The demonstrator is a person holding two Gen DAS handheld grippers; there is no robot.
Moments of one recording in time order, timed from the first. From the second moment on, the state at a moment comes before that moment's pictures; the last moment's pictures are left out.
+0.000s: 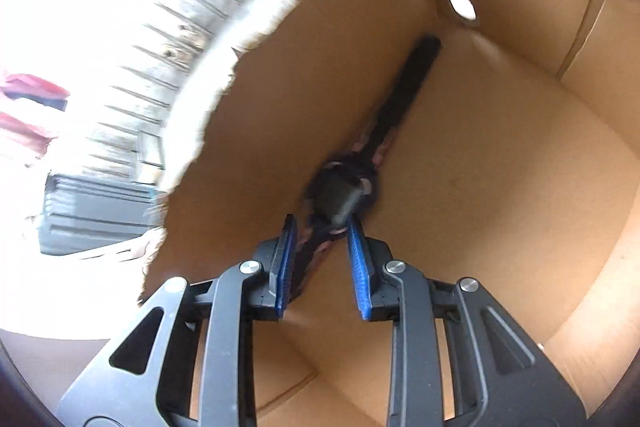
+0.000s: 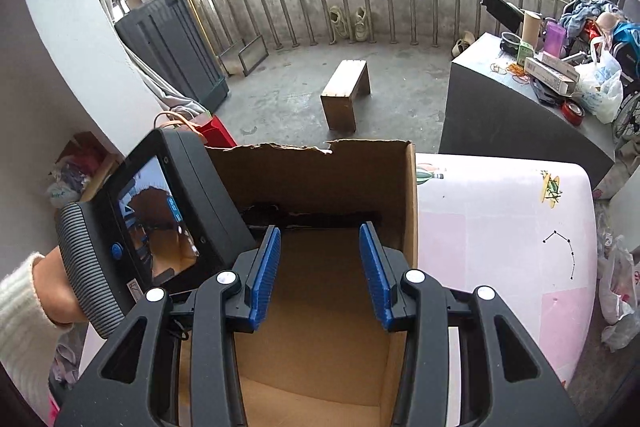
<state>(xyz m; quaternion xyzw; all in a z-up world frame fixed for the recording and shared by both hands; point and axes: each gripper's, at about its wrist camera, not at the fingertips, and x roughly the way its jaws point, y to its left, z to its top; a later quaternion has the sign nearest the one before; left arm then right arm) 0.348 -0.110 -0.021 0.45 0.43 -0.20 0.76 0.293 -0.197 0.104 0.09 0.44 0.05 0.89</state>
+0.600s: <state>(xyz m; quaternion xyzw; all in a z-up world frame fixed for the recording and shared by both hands) 0.146 -0.010 0.114 0.23 0.30 -0.19 0.91 0.131 -0.109 0.112 0.00 0.34 0.13 0.93</state>
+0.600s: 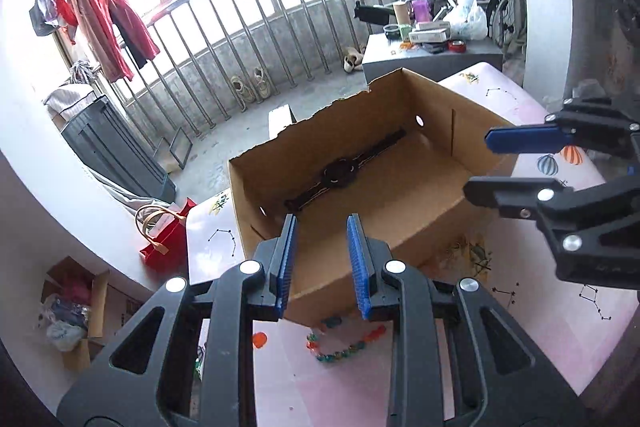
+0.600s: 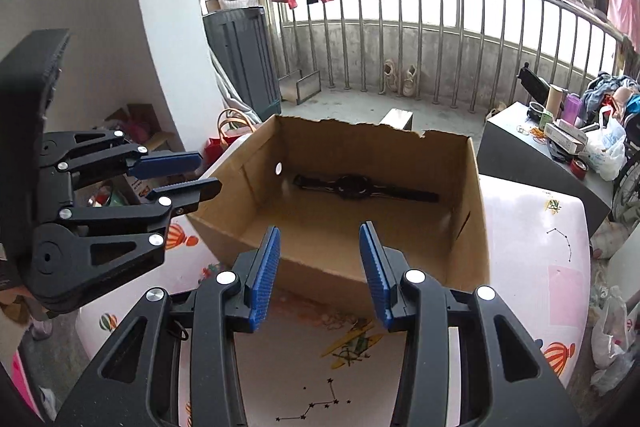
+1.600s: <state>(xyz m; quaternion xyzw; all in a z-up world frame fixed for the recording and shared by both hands) 0.115 0.021 -0.070 0.13 0.39 -0.22 0.89 0.132 -0.111 0.028 0.02 0.39 0.16 0.90</state>
